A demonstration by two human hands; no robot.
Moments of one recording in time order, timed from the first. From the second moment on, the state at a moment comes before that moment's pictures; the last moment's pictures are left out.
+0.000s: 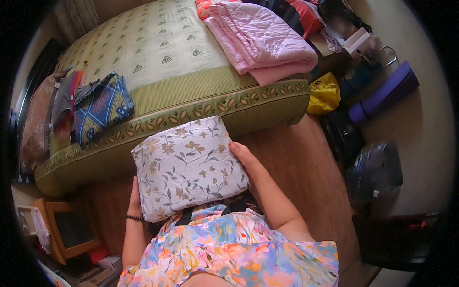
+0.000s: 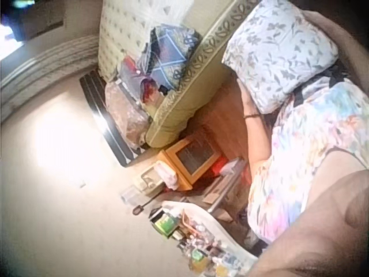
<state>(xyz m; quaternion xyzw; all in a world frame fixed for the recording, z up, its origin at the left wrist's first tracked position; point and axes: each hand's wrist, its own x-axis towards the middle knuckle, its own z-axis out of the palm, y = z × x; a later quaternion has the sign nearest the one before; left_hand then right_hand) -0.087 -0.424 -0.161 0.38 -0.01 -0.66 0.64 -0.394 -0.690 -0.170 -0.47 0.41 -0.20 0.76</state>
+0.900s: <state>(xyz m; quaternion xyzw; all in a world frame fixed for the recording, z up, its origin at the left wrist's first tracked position) -0.103 -0.408 -0.129 0.37 0.06 -0.66 0.66 -0.406 -0.676 -0.118 -0.31 0.21 -0.14 0.92</state>
